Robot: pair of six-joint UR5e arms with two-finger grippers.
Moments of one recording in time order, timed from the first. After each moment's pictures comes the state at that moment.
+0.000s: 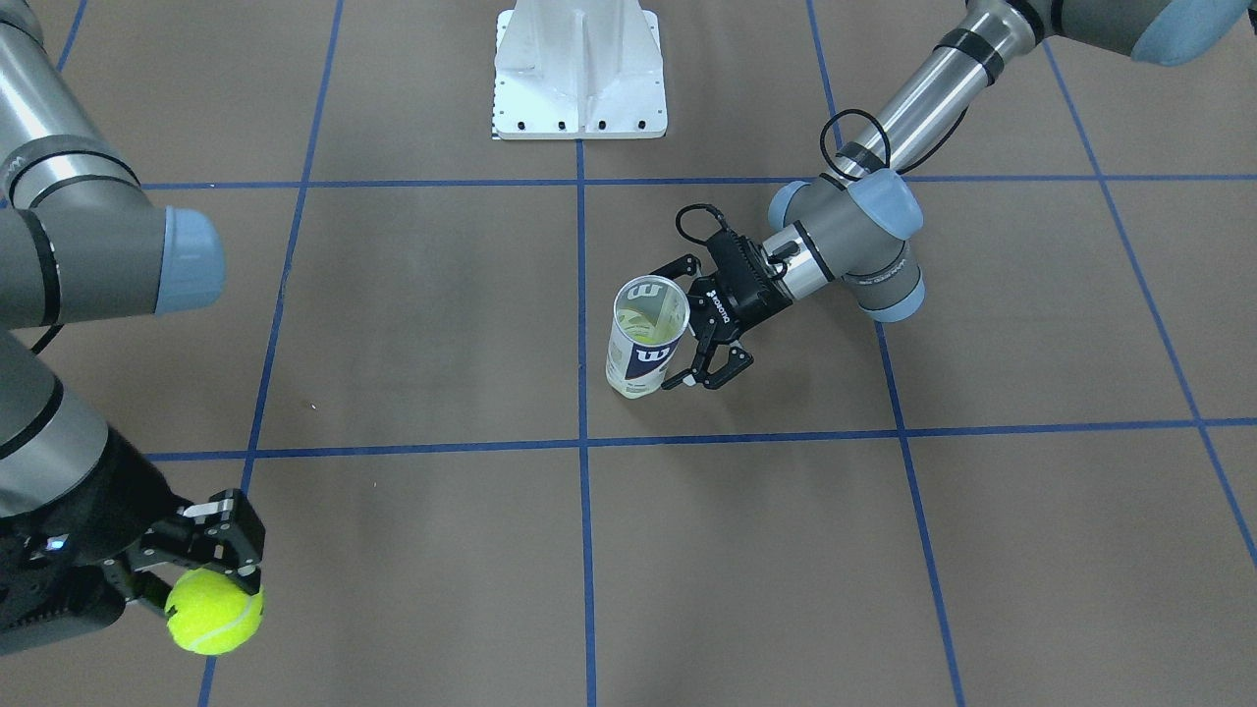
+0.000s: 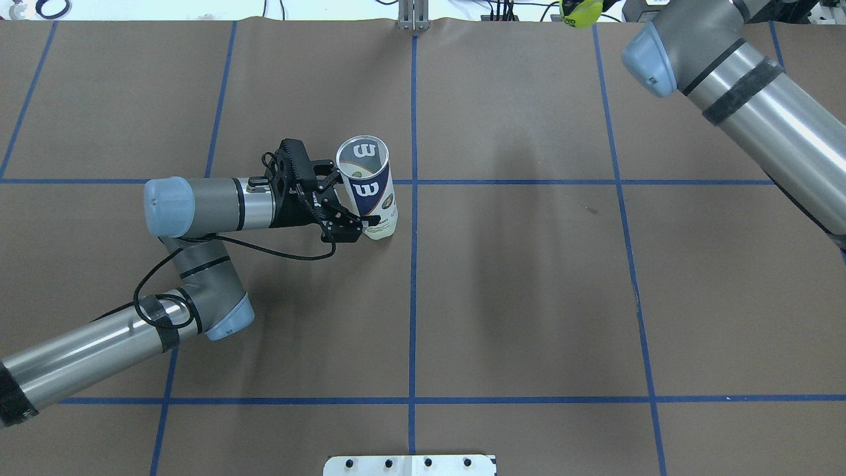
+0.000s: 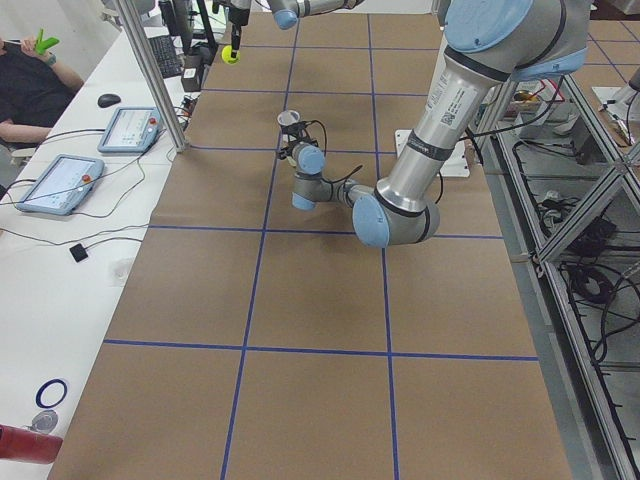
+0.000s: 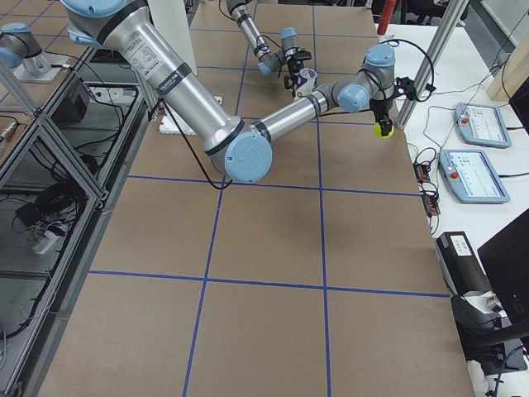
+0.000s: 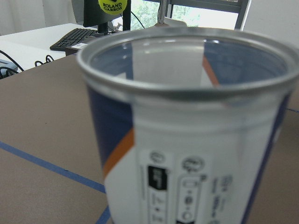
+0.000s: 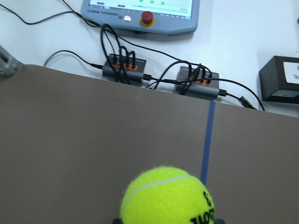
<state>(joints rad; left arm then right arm) -0.60 -2.19 -1.09 -3.24 -1.85 -0.41 1.09 -0.78 1.35 -1.29 2.14 0.69</state>
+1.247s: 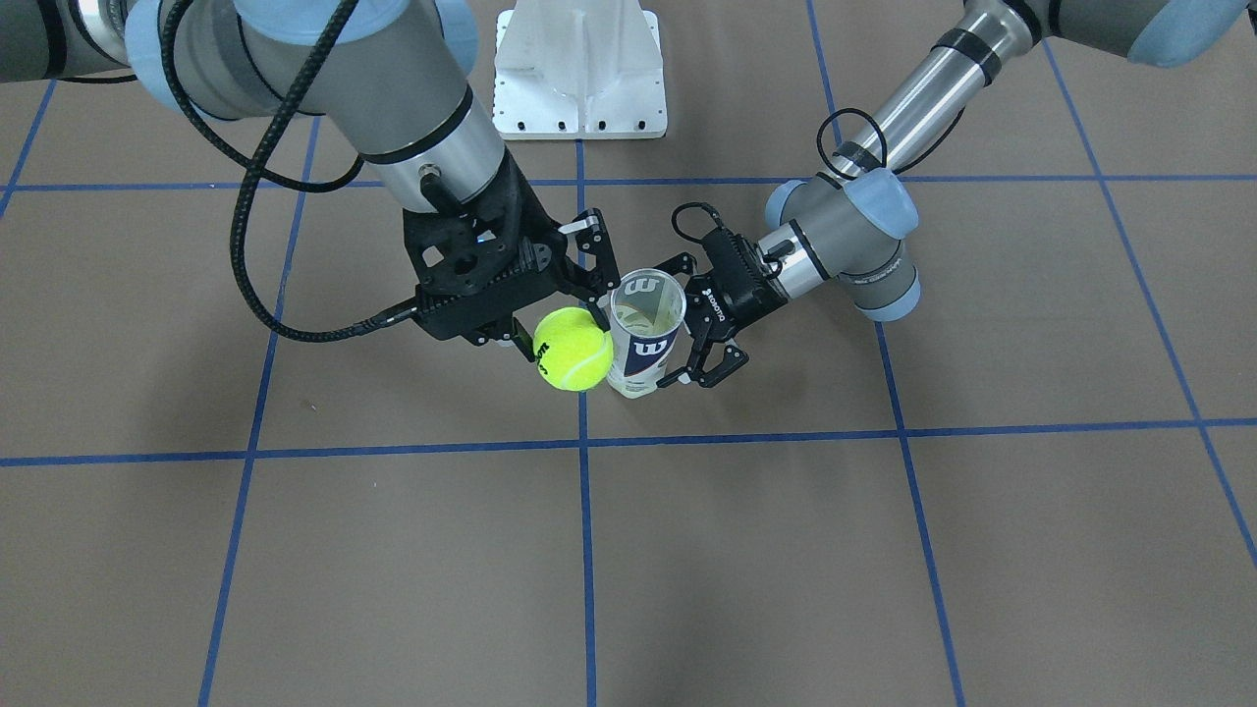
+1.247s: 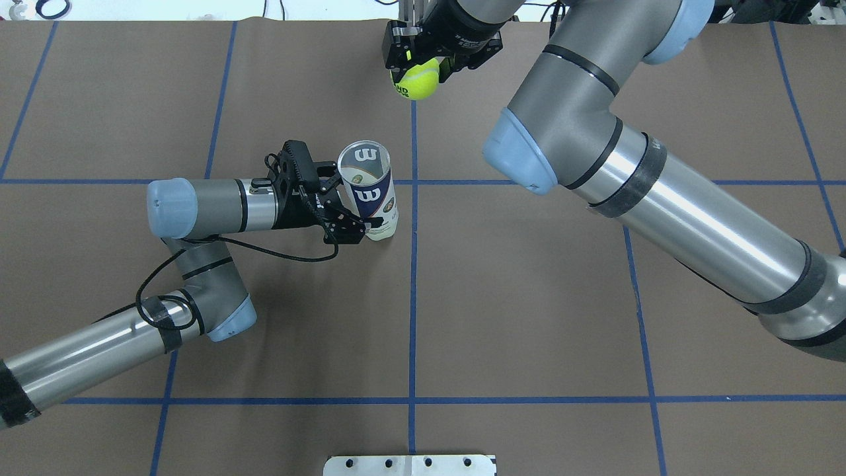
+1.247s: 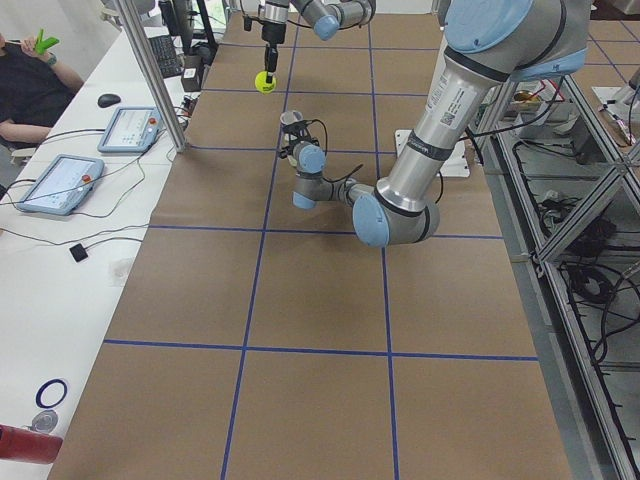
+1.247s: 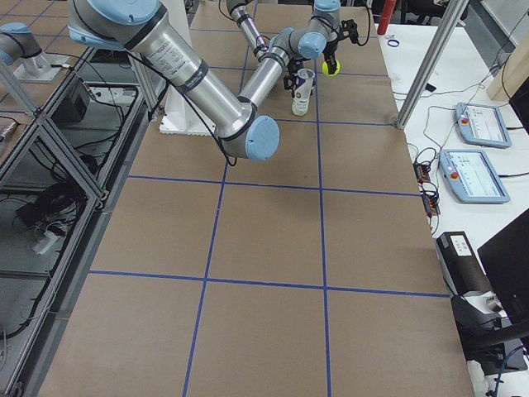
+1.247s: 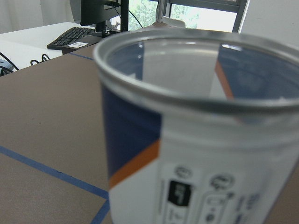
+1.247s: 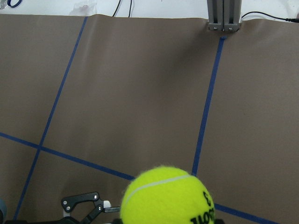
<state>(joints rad) -0.60 -2.20 -1.09 -3.23 -1.85 -0.41 0.83 -0.64 1.58 -1.43 2.12 0.95</state>
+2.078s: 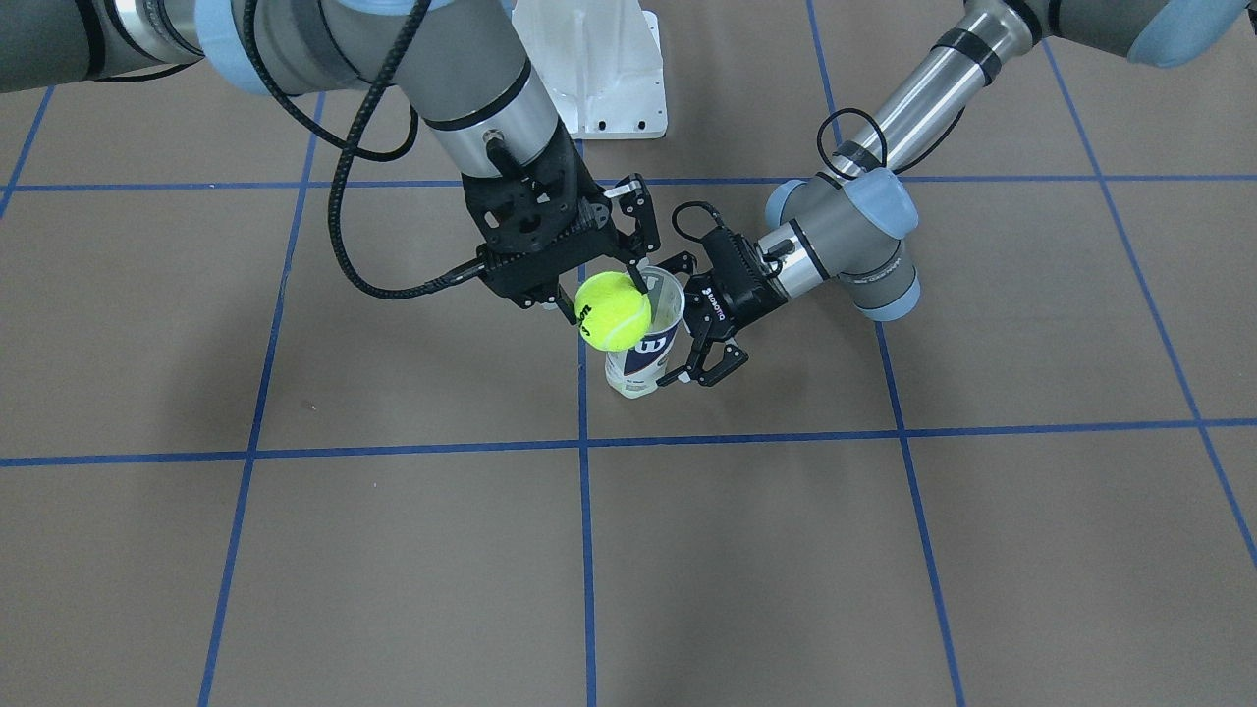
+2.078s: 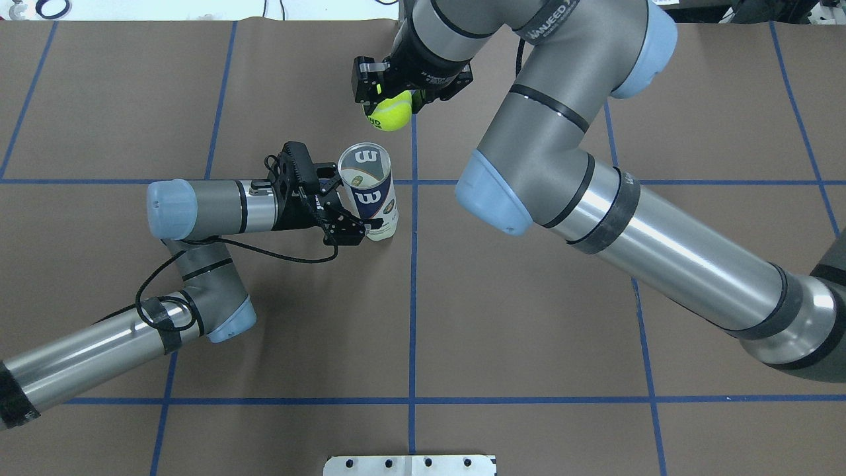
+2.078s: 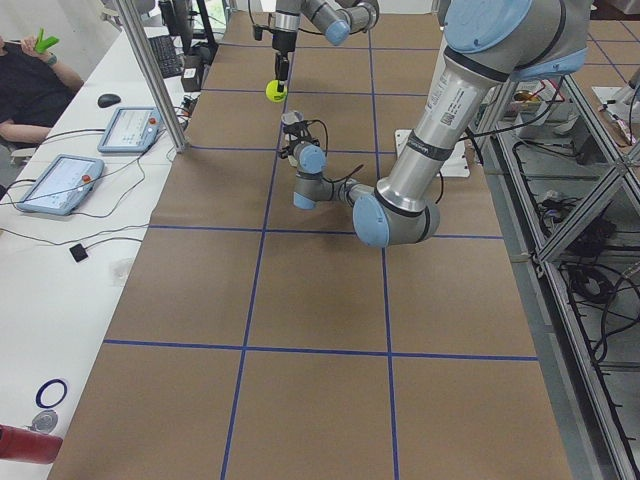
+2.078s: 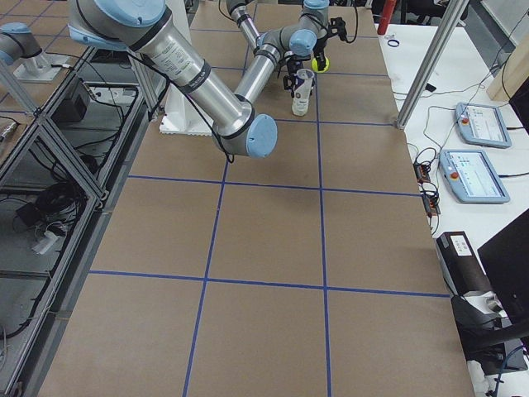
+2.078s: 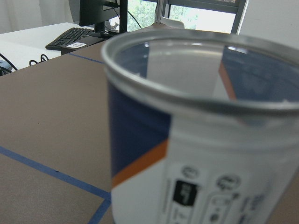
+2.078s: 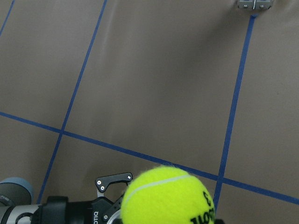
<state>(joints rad) -0.60 -2.19 -1.09 -3.24 -1.85 -0.41 0.75 -0.63 1.60 -1.45 2.07 0.97</state>
